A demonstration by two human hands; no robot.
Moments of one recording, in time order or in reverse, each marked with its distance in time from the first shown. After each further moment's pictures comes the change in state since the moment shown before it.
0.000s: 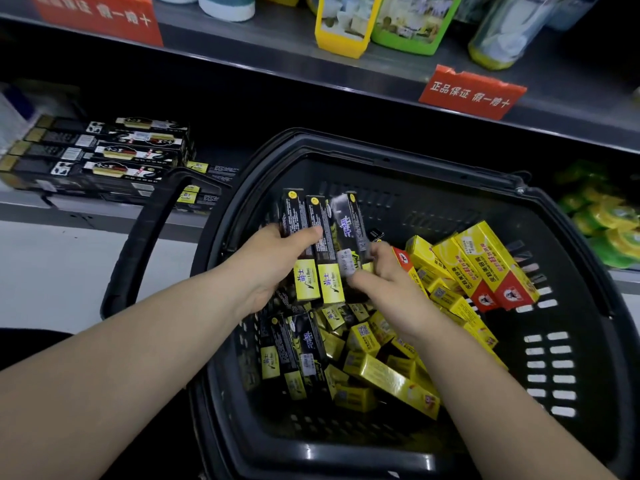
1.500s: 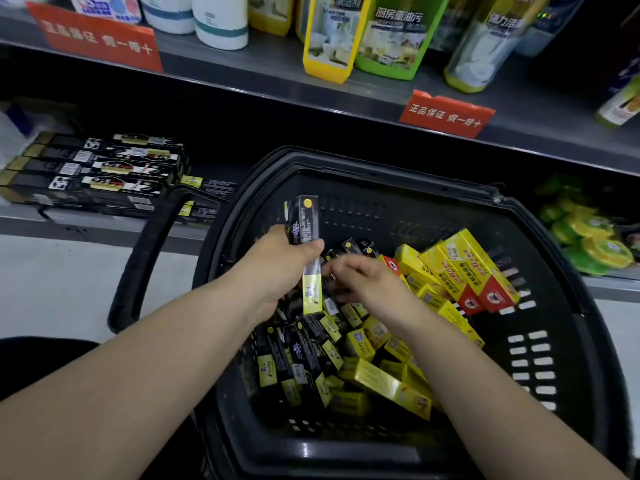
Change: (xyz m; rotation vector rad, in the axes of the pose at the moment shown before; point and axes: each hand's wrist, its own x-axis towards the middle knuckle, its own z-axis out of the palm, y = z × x) left_hand -0.019 0.013 0.012 0.165 0.020 0.057; right_hand 0.003 -0.014 0.000 -0.110 -0.039 -0.049
